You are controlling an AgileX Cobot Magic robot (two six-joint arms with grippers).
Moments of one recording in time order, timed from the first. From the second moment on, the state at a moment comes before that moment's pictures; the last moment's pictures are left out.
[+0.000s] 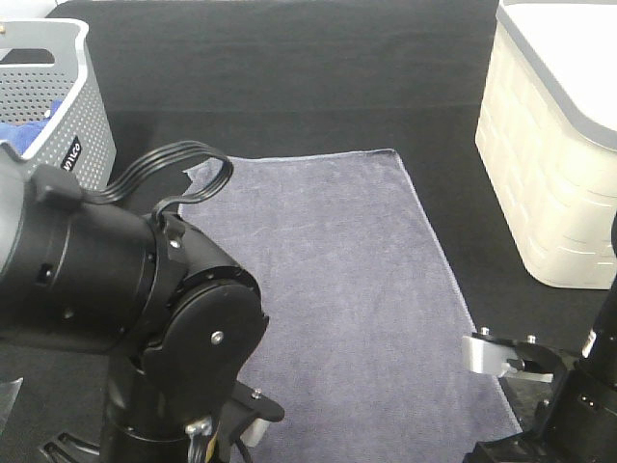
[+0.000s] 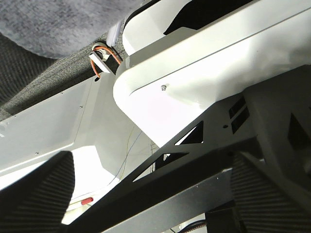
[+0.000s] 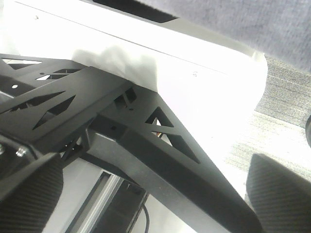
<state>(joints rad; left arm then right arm) -1.05 1.88 -0.94 -0.26 1.07 -0.39 0.43 1.59 -0.48 0.52 0.94 -0.20</state>
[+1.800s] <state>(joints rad) -0.50 1.88 -1.50 0.25 0.72 -0.37 0.43 1.76 -1.45 0.08 0.88 -0.02</state>
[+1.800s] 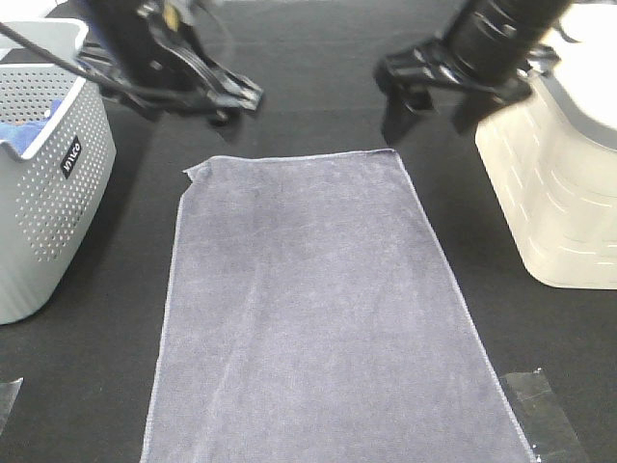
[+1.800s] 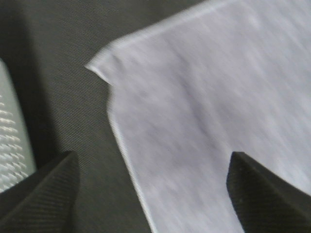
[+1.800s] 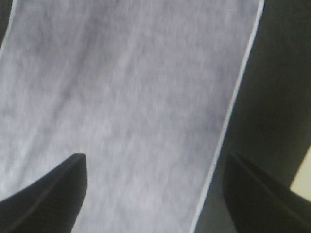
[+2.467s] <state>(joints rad) -0.36 2.12 -1.59 0.08 0.51 -0.32 0.38 2.29 -2.02 -0.01 0.97 -0.01</state>
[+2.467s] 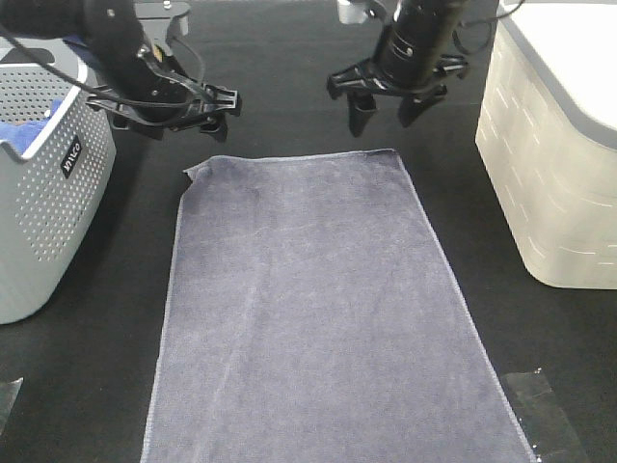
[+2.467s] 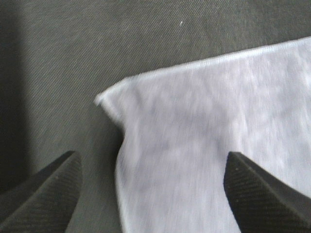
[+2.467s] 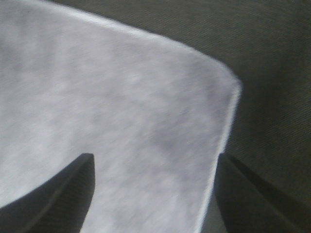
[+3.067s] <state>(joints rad) -0.36 2.24 -1.77 0.07 0.52 -0.31 0.29 2.46 -2.11 0.05 0.83 -0.02</state>
